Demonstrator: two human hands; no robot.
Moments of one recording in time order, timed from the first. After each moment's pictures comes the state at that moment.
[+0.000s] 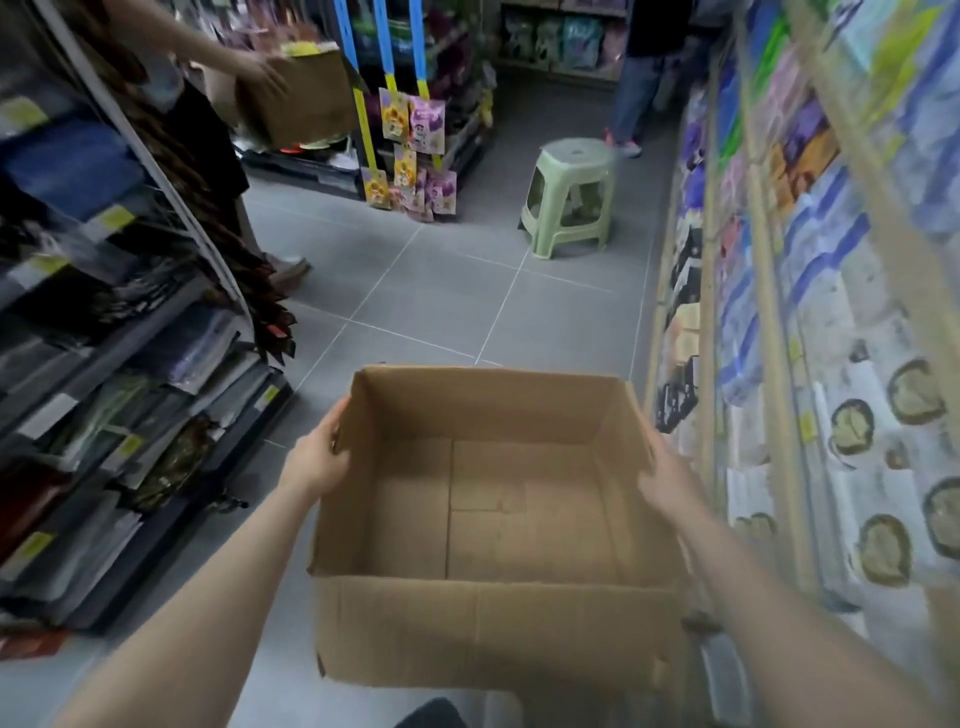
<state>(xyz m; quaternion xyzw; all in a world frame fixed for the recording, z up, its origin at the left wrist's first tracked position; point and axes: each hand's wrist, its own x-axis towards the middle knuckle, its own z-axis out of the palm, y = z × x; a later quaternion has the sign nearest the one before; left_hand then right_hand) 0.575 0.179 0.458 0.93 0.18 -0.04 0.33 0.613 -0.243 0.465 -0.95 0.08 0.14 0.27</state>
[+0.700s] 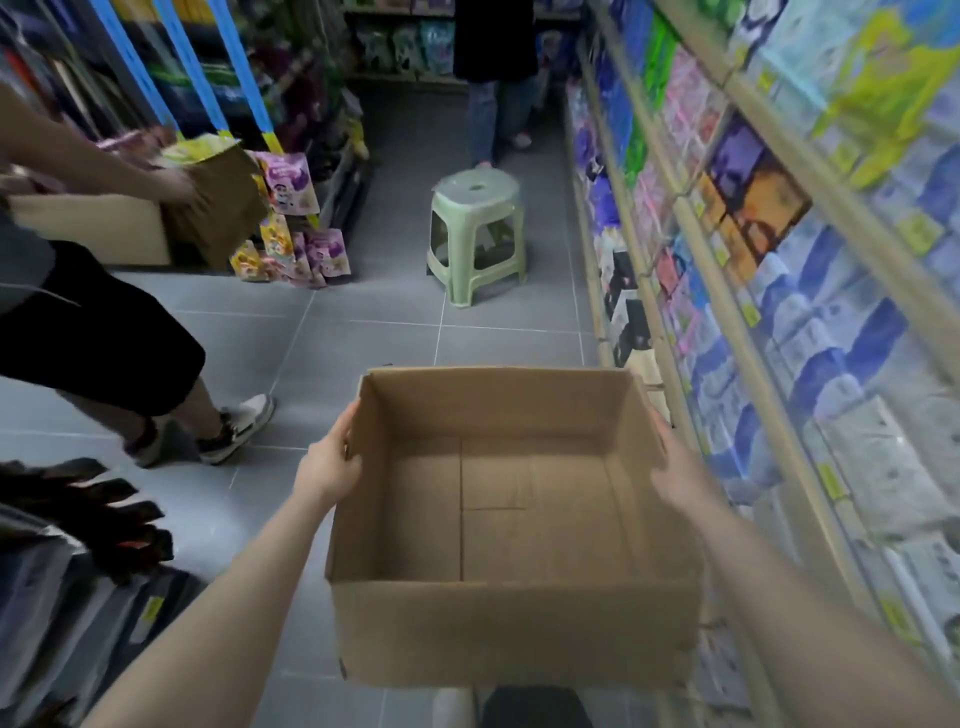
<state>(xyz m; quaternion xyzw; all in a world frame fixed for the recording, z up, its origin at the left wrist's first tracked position) 1.035 0.155 0.442 0.94 0.05 -0.10 0.32 0.963 -0.274 0.448 -0.94 0.20 0.08 0.25</state>
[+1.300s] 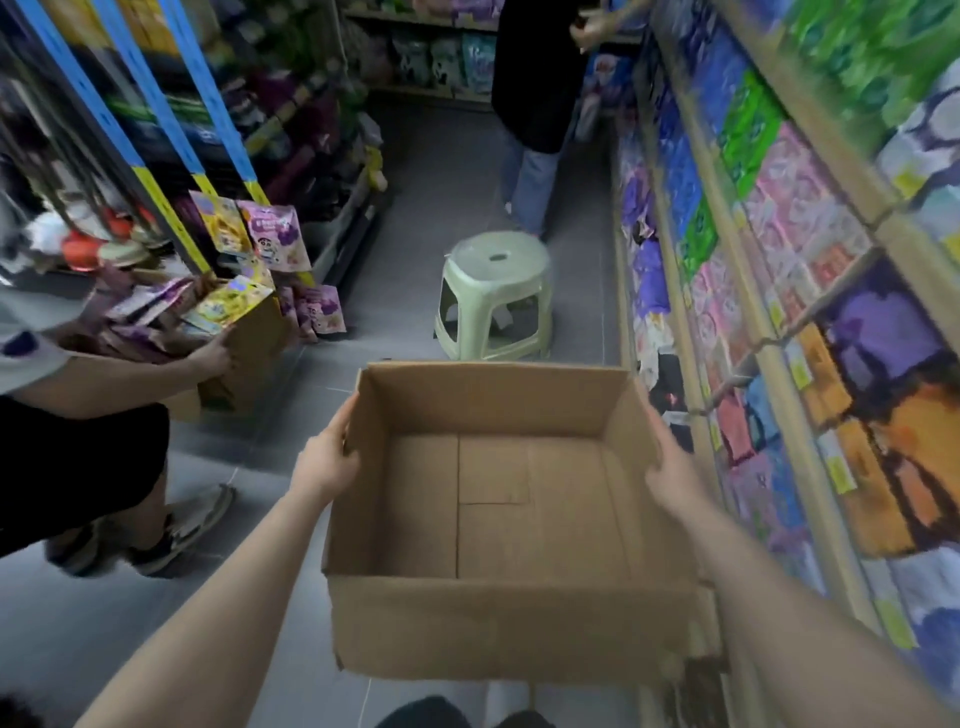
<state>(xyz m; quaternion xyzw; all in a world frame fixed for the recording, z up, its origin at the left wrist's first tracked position) 1.450 0.076 0.438 0.94 0.09 -0.08 0.32 1.418 -0.345 0.453 -0.95 0.17 0.09 0.26</state>
